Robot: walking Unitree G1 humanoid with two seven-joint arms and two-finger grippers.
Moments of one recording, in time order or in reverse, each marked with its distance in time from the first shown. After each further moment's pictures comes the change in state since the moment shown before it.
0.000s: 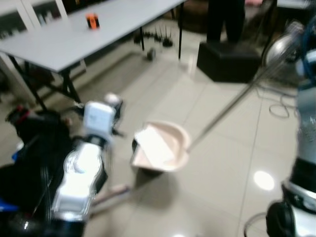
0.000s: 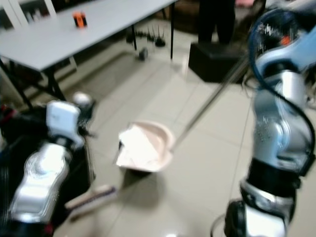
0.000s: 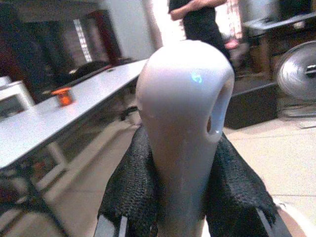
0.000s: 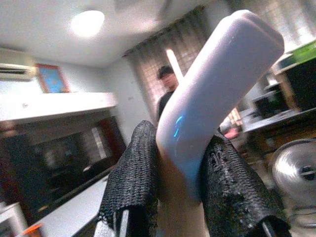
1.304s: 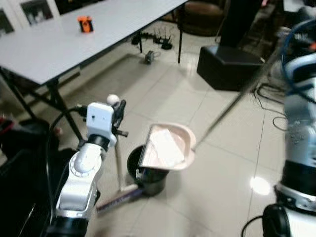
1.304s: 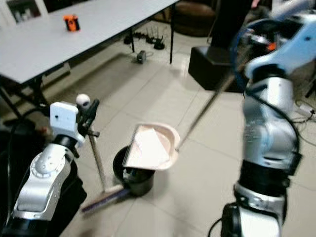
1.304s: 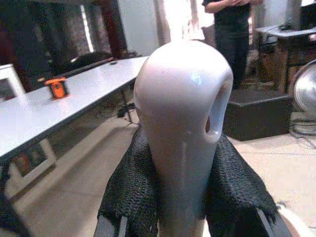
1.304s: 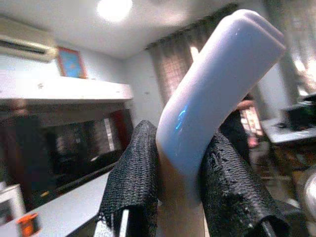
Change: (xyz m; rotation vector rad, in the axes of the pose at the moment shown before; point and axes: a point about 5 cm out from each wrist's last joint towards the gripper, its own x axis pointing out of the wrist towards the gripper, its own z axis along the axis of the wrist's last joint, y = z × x) left arm 0.001 0.011 -0.003 -0.035 0.013 0.057; right arm -0.004 0.026 -0.023 -0.032 0.007 0.128
